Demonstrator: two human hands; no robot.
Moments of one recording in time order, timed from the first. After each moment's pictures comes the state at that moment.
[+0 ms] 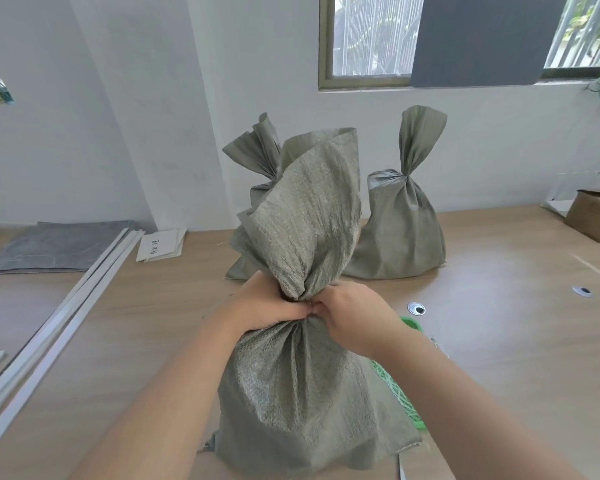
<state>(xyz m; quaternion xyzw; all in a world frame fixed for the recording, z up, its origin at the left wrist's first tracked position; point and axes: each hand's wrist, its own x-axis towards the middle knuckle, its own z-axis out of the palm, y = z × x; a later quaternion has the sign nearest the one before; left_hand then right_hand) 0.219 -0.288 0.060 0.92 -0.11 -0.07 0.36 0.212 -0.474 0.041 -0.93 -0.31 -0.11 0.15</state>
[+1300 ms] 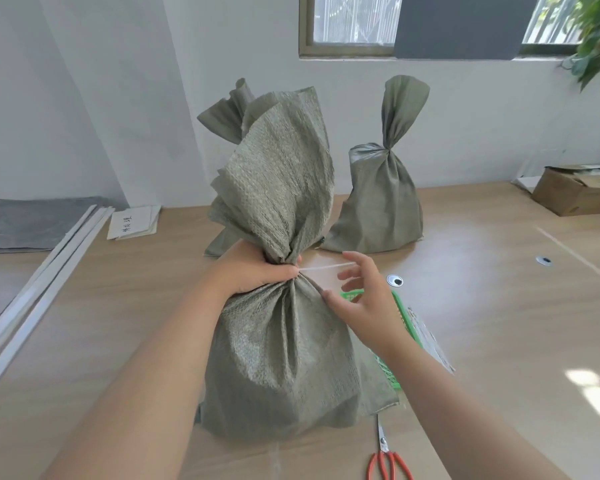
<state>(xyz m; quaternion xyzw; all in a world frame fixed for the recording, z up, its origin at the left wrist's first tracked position) 0.238 -0.281 0.045 0.91 -0.11 -0.09 0.39 0.187 -0.507 -0.021 -0.83 -0.06 -0.12 0.54</state>
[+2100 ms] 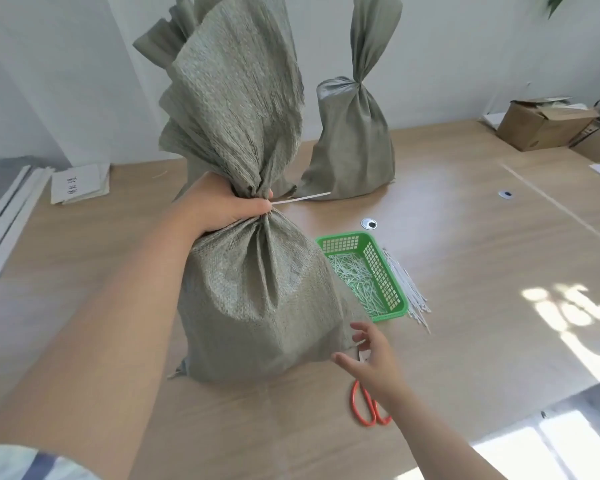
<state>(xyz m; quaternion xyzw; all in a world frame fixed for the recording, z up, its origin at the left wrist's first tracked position) 0.251 -0.283 0.043 0.91 -0.13 -0.05 0.40 0.075 -0.548 -0.194 -0.84 0.13 0.02 0.53</state>
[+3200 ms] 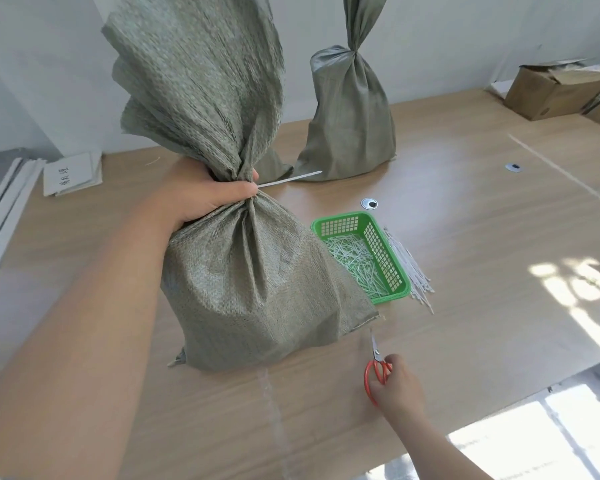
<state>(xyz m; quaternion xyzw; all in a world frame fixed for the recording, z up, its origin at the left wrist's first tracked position) 0.246 -0.282 0.036 0.88 -0.15 -0.04 0.44 0.030 -0.574 -0.283 -0.88 0.33 0.09 0.33</state>
